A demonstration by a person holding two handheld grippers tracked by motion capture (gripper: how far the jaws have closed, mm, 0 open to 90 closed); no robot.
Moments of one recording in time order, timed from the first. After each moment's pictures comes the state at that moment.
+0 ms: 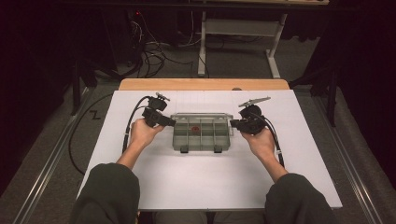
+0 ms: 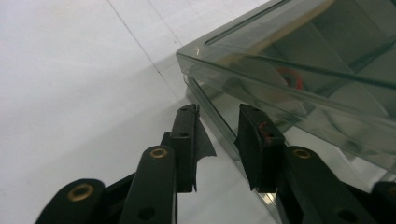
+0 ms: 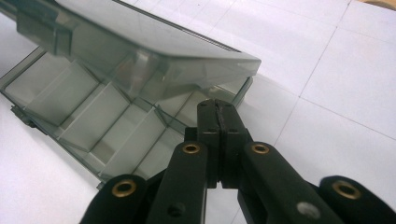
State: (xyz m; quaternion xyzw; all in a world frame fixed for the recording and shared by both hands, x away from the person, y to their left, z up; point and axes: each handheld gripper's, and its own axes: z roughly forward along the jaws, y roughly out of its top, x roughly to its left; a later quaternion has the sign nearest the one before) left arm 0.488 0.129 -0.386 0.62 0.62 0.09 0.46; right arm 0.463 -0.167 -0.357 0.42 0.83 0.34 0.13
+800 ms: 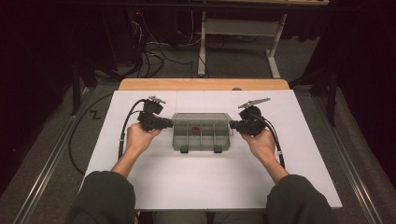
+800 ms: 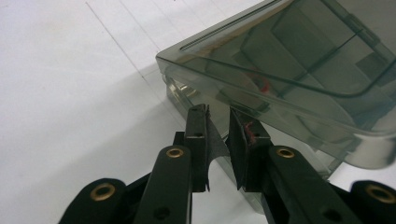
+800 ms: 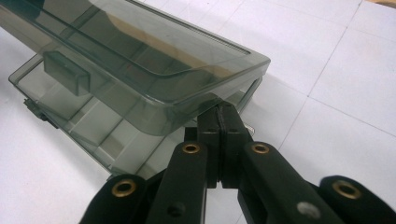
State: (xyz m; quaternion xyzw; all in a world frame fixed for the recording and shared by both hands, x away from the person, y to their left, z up) left arm 0.463 0.135 -0.374 0.61 0.60 0.09 0.51; right arm 0.458 -0.166 -0.357 0.41 0.83 0.35 0.12
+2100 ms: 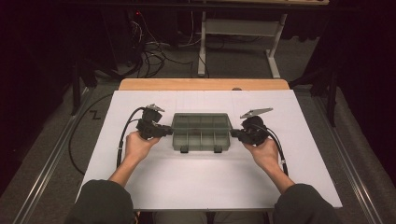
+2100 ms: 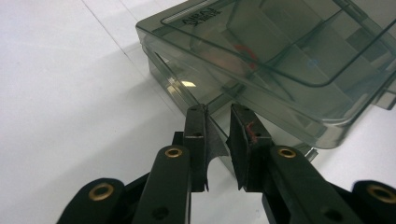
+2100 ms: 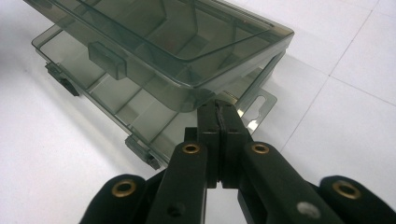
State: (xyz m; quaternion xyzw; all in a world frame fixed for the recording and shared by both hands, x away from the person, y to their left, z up) left arm 0.442 0.136 -0.387 0.61 0.59 0.08 0.52; right arm 0.434 -0.174 -0.369 0.39 0.84 0.35 0.12
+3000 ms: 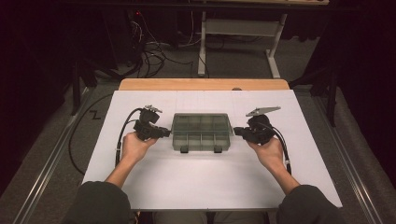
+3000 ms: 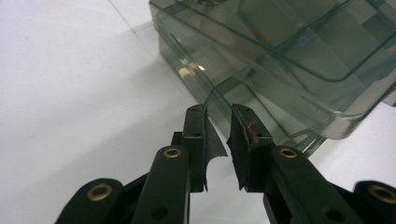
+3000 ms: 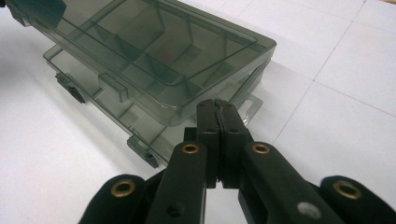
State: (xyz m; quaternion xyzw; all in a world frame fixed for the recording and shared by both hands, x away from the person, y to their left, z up) left arm 0.441 0.147 -0.388 0.62 0.61 0.08 0.49; right arm 0.431 -0.186 -0.358 0.39 0.83 0.37 0.12
